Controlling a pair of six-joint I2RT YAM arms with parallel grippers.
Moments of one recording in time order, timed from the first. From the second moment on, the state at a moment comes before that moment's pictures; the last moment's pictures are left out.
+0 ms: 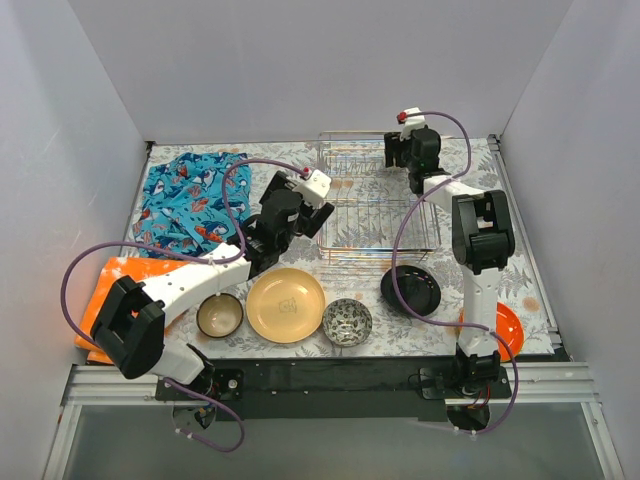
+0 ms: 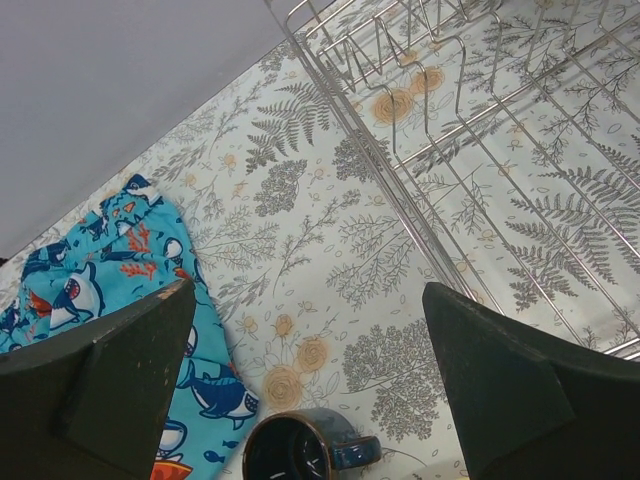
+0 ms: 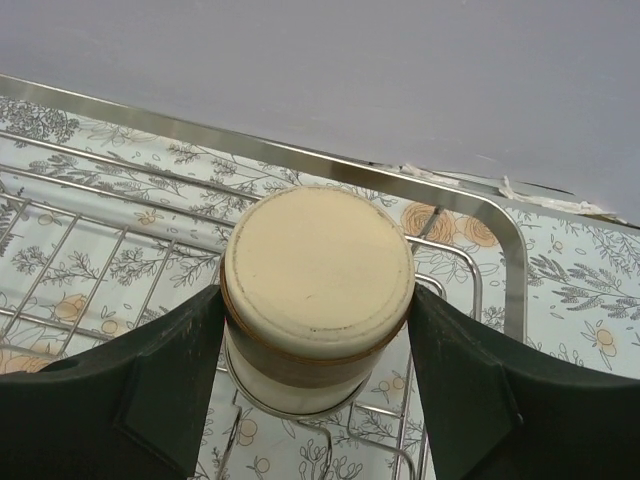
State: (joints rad) left arm -0.74 1.43 0.99 0.13 -0.42 0.29; right arm 0.20 2.22 1.58 0.39 -0.03 -0.10
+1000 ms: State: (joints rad) left arm -0.52 1.54 1.35 -0.43 -0.04 0.22; right arm 0.24 1.74 1.41 0.03 0.04 0.00
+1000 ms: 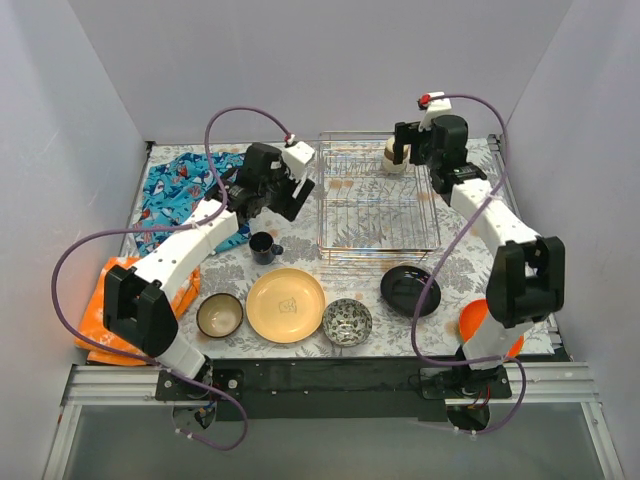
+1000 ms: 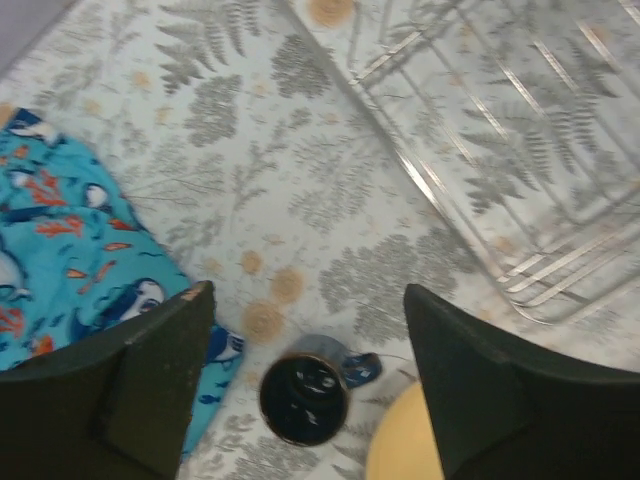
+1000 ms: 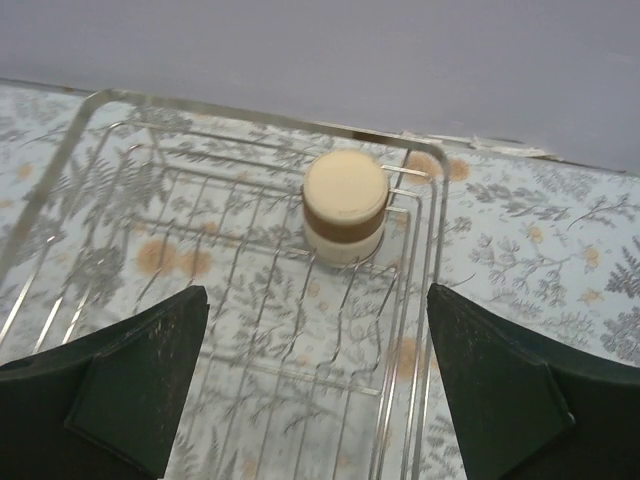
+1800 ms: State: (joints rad) left arm -0.46 1.64 1.34 -0.89 0.06 0.42; right arm 0.24 1.32 0.94 -0.13 -0.51 0.12
